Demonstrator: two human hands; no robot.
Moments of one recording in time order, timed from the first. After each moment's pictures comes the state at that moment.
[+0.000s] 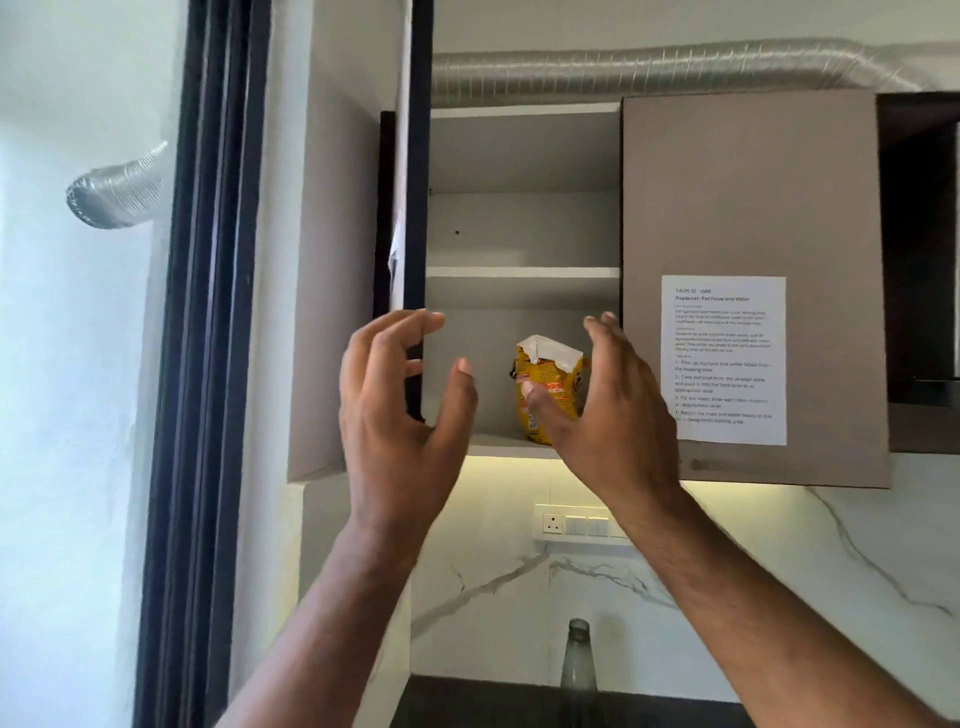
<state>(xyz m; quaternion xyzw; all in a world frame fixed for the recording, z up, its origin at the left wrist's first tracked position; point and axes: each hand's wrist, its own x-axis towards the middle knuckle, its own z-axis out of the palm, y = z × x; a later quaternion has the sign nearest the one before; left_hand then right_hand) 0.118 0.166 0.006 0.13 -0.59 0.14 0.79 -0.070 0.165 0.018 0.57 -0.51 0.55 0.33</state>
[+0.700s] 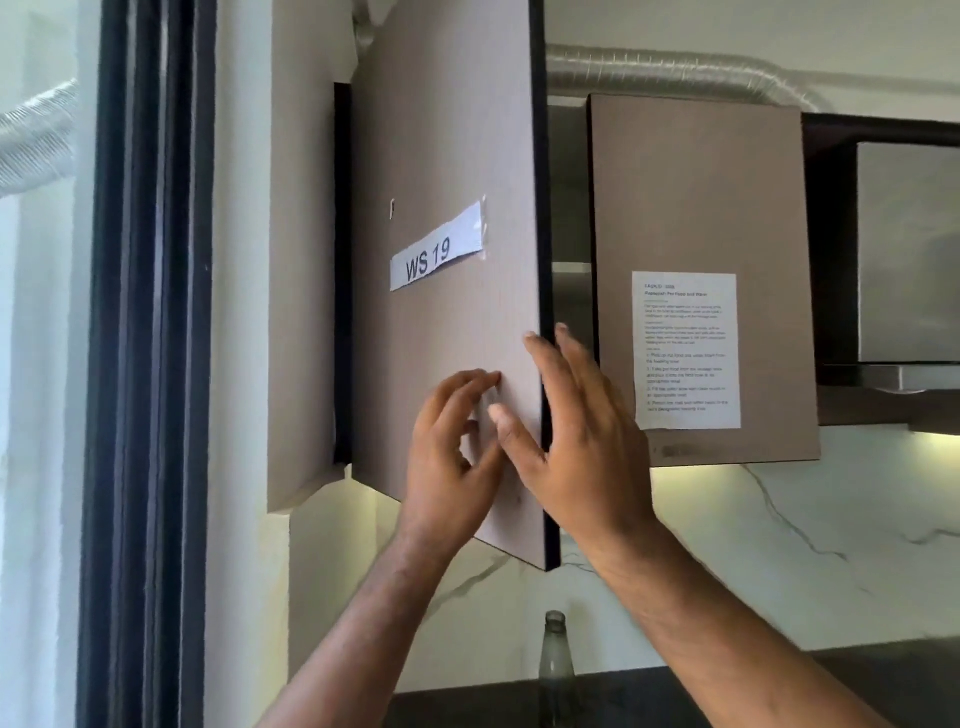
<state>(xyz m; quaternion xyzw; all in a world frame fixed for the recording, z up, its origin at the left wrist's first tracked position) 0.118 0.065 -0.019 0.09 -0.72 -0.07 0.68 -0.002 0.146 -0.003 0.54 -0.47 0.51 0.47</state>
